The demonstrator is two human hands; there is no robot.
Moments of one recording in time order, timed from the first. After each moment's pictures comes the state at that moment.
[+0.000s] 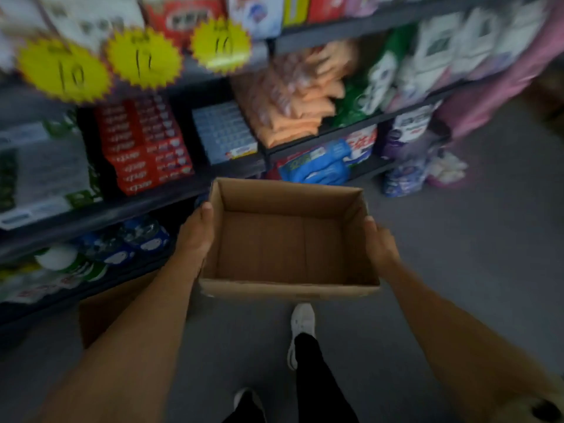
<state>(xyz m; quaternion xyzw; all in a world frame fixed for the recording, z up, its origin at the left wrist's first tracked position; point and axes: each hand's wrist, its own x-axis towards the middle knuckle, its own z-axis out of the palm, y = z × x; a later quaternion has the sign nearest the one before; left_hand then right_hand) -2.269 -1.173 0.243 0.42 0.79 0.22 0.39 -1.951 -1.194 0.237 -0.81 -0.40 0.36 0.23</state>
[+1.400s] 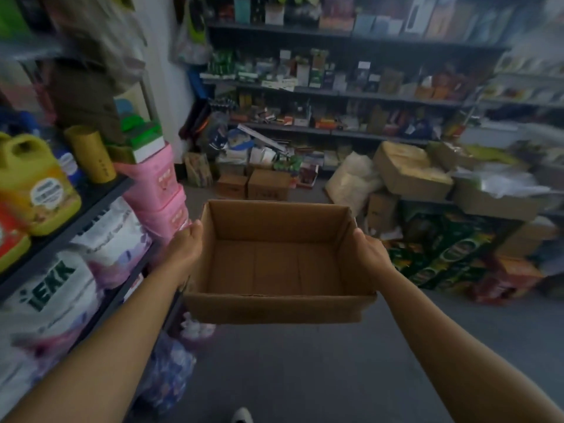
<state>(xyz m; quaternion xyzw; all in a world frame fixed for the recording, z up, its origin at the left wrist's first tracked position) -1.307 -0.880 0.529 0.79 0.43 0.16 0.40 -1.135 -1.156 0.531 -0.89 -0.05 0.15 0.42</state>
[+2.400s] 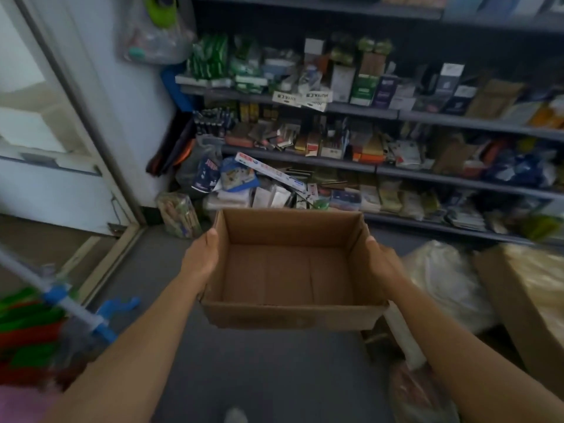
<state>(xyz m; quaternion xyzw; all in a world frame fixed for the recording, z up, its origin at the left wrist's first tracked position) -0.549 -0.387 0.487 0.76 0.49 0.10 0.41 -0.383 -0.653 0.510 -0.90 0.00 0.18 0.40</state>
